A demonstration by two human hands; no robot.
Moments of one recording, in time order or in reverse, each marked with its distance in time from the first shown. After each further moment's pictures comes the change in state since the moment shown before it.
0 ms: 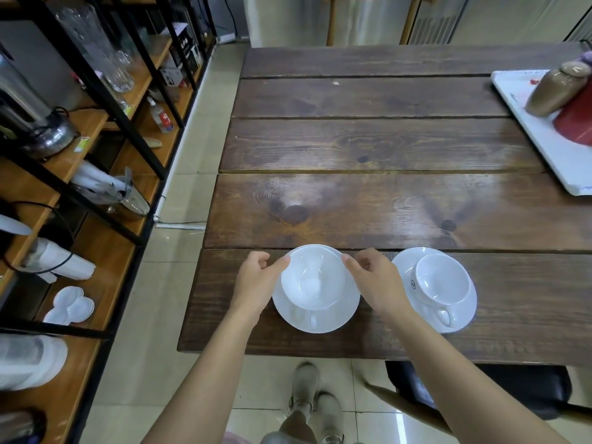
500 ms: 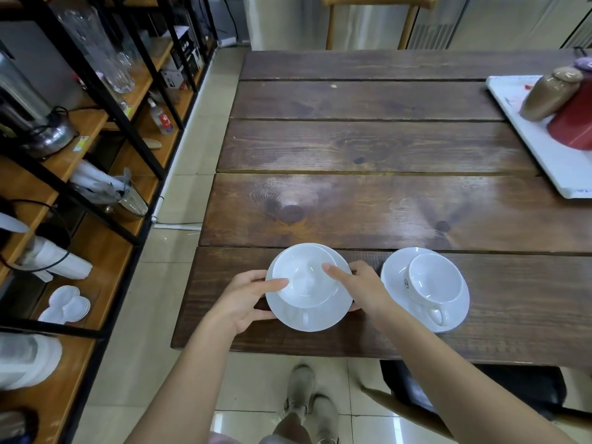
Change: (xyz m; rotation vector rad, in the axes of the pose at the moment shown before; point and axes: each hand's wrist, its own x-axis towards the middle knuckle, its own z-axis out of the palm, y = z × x) left_hand -0.001 -0.021 -0.016 -0.335 -0.337 -0.221; right_hand -0.003 0.003 0.008 0.280 -0.261 0.209
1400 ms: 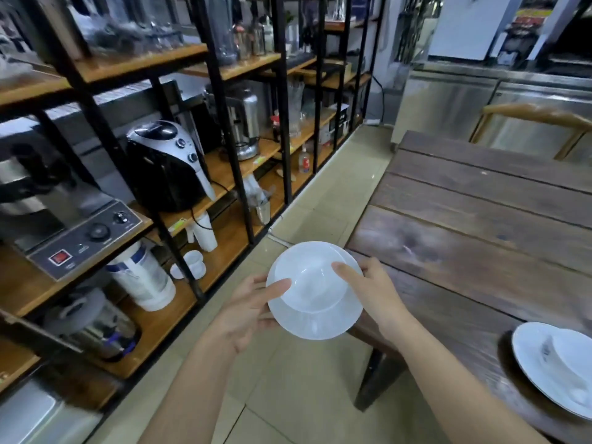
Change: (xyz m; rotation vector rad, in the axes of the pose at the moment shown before) left_hand -0.192 -0.080 -0.153 -0.346 0.287 0.395; right_hand -0.144 -0.062 0.167 -0.092 -0.286 -0.431
